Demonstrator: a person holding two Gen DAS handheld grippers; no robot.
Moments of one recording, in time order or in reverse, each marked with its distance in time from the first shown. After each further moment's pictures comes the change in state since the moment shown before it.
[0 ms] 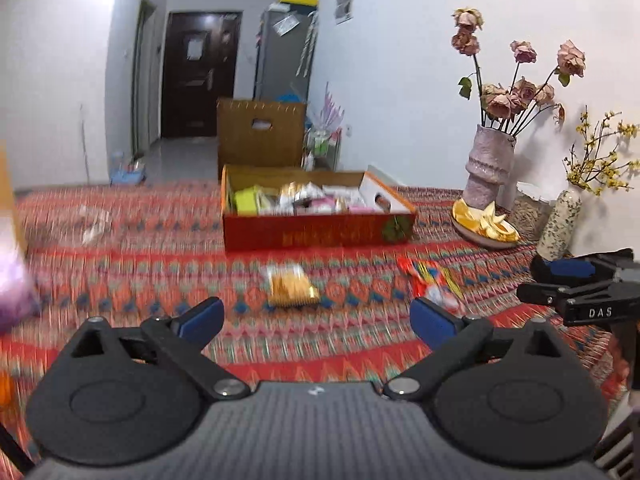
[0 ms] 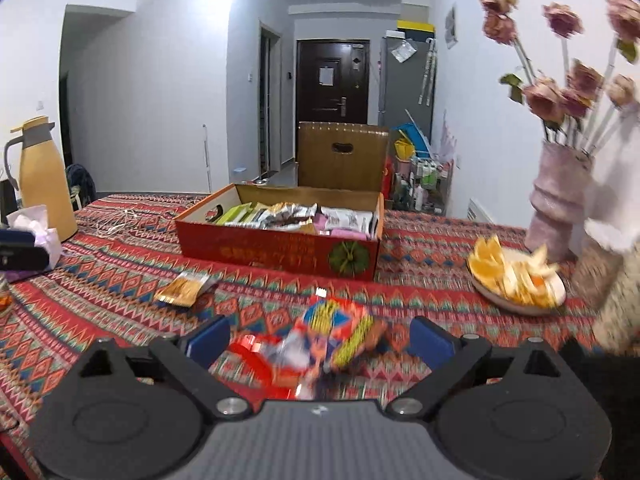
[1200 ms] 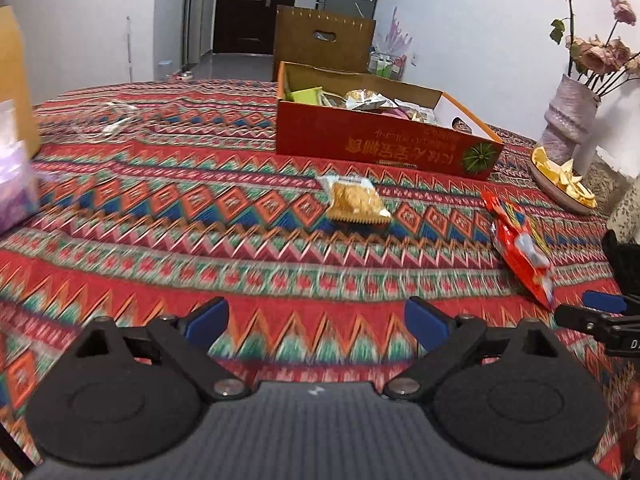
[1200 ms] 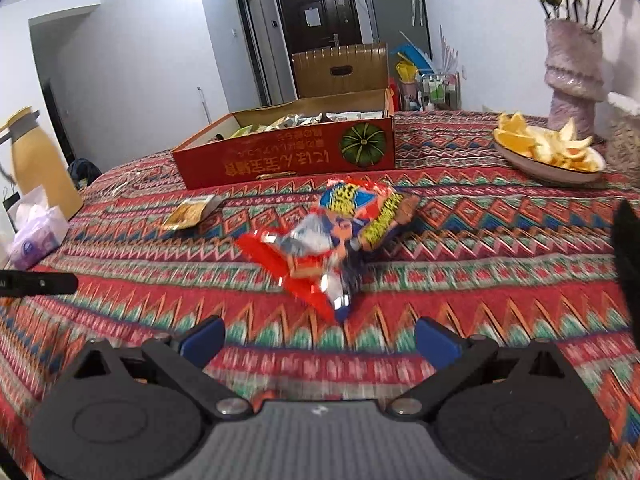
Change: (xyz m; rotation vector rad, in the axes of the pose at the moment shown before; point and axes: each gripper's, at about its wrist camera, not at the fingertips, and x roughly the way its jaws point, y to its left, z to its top) left arm 0.101 0.034 -0.014 -0.116 0.242 0.137; right arm 0.084 -0.009 -0.043 0.159 0.194 0.100
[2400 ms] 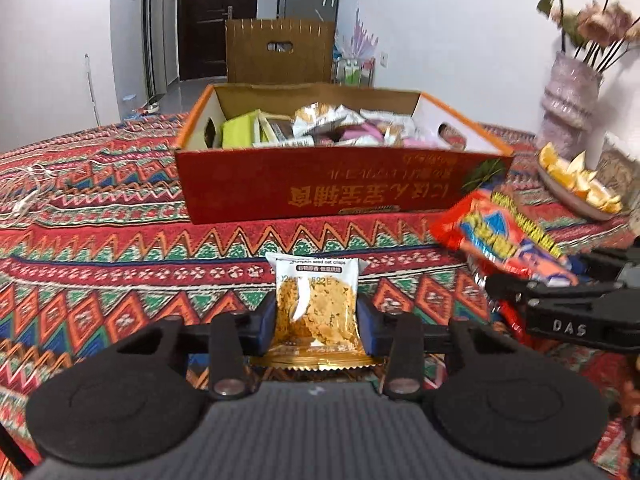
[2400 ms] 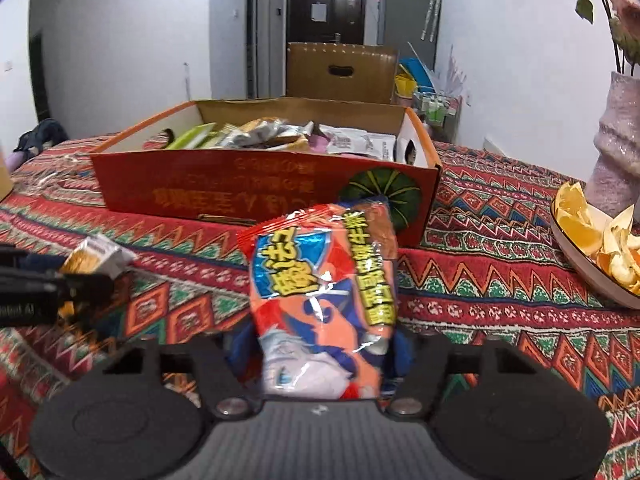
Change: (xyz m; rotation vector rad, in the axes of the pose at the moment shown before) left arm 0.092 -0.043 0.056 0.118 -0.065 -0.025; right arm 0.117 0.011 0.074 -0.160 -0.001 -0.136
